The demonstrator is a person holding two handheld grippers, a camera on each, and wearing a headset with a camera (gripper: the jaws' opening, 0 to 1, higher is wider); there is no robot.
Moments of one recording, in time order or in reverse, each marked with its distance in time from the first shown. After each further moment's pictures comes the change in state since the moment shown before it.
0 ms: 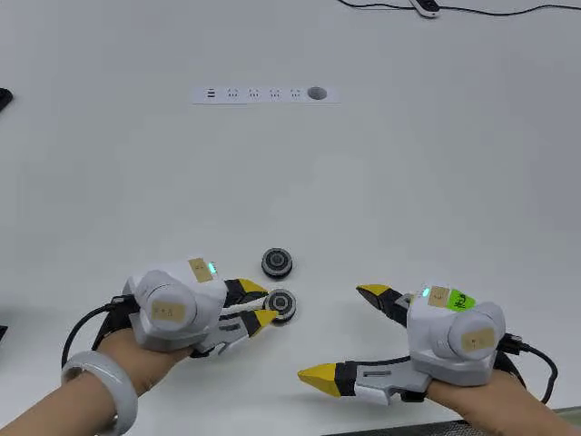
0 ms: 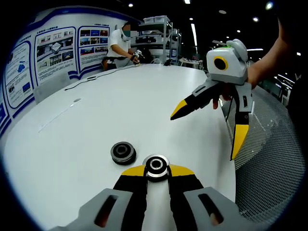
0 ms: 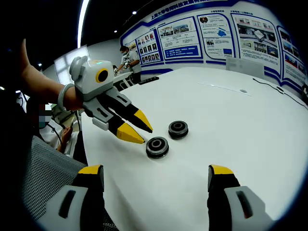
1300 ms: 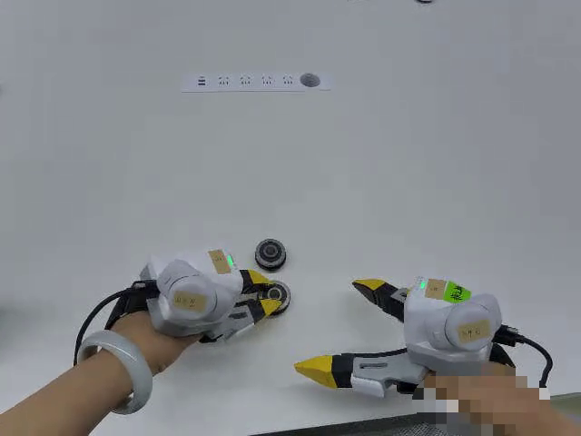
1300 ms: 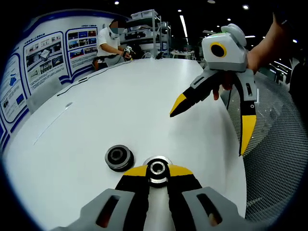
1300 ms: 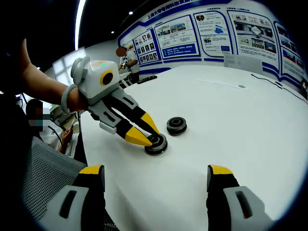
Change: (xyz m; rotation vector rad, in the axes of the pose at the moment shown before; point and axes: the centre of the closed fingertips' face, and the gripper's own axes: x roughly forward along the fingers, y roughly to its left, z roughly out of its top) left arm 0.020 0.000 -0.004 0.105 0.054 -0.025; right arm 0.001 -0.003 -0.007 0.032 0.003 0.000
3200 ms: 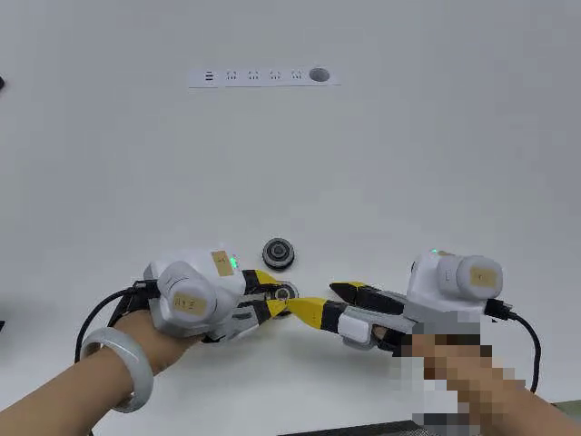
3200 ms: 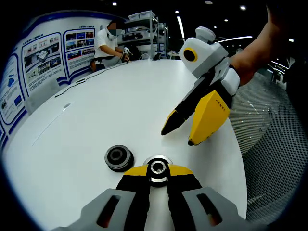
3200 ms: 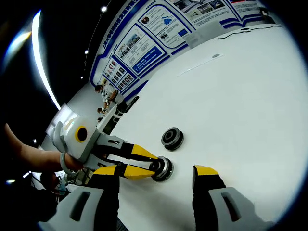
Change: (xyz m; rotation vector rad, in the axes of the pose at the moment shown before) left arm 0.001 0.001 -0.001 0.008 -0.011 -0.026; right arm 0.025 -0.012 0.030 0.560 -0.137 0.049
